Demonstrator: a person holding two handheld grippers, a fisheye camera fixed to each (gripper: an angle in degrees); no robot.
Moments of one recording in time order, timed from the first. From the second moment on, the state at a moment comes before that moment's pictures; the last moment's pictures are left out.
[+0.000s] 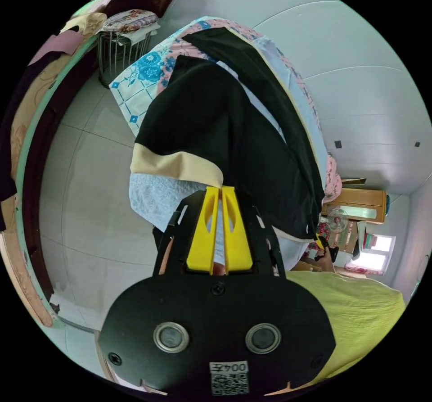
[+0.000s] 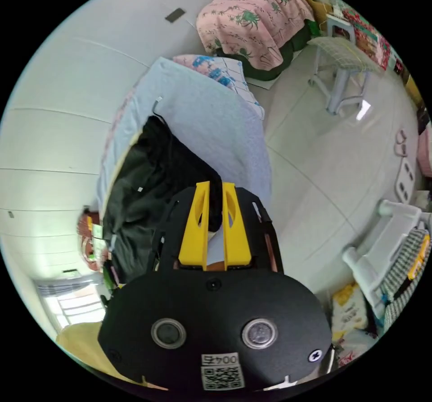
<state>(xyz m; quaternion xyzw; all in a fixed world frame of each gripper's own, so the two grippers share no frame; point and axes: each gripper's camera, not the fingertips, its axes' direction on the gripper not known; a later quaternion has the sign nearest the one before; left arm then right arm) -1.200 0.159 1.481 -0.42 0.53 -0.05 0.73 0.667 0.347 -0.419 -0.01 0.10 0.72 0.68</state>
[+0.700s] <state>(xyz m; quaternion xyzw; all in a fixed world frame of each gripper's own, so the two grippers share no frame) -1.337 0.240 1.580 -0.36 0.59 -0.32 0.65 0.609 0.155 -0.193 -0.26 0.15 0.53 0.79</state>
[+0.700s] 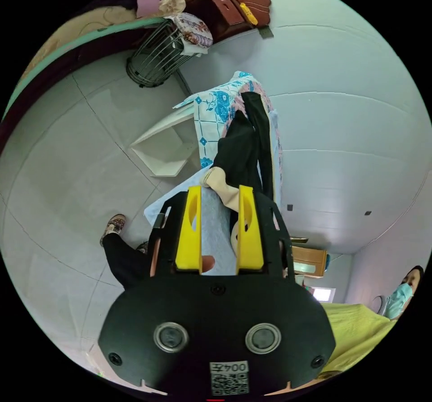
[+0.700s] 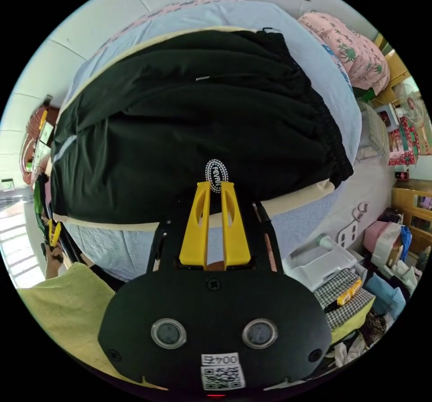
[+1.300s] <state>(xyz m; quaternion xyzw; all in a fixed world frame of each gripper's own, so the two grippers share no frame) -1.331 0.174 1.585 -0.22 0.66 -0.31 0.65 0.646 0.123 -0.131 -0.35 0.16 0.48 0.79</state>
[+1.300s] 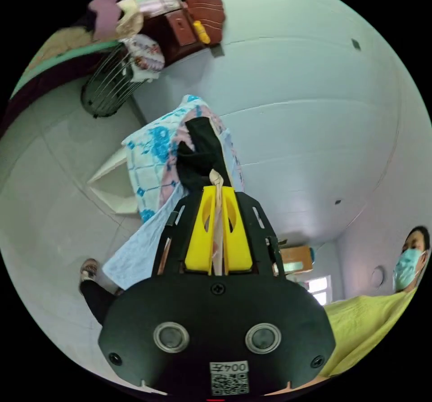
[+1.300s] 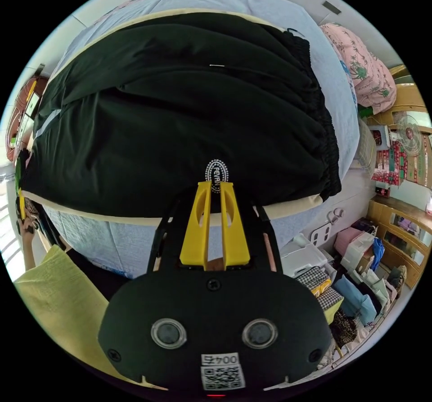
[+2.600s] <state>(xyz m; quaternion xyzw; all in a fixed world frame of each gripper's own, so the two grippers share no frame) -1.032 0.044 1.575 -0.22 0.50 0.36 0.76 0.681 0.097 -0.122 -0.37 0.16 0.51 0.76</state>
